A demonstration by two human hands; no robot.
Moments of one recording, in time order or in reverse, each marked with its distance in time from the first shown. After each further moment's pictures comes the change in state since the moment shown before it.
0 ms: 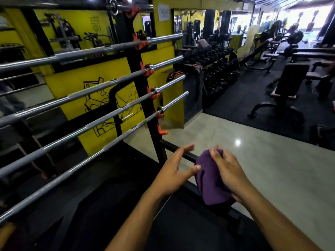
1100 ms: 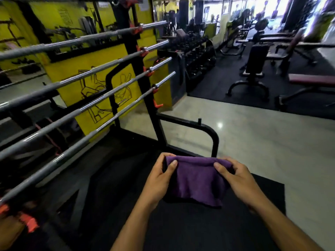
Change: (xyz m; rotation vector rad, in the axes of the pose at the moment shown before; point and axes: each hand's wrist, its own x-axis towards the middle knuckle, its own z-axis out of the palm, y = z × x) left_hand -0.392 0.053 -0.006 -0.370 0.088 -0.174; right_hand -0.405 0.004 0.064 -0.078 0.113 0.053
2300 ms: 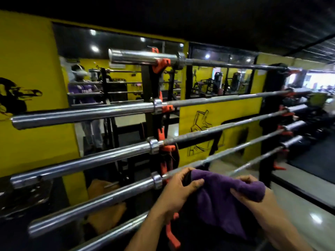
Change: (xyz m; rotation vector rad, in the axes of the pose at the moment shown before) left_hand -0.189 0.014 -0.580 -0.018 0.263 0.267; right_hand -0.081 -0.236 0.560 0.151 -0.382 -0.445
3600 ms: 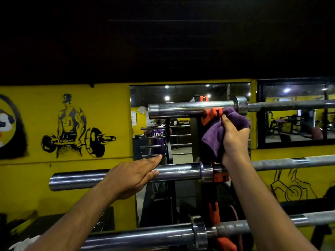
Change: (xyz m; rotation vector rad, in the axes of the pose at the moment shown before) left_hand 0.103 0.132 -0.270 1.755 0.246 -0.075; right_hand 0.374 -0.127 0.205 0.913 0.004 0.039
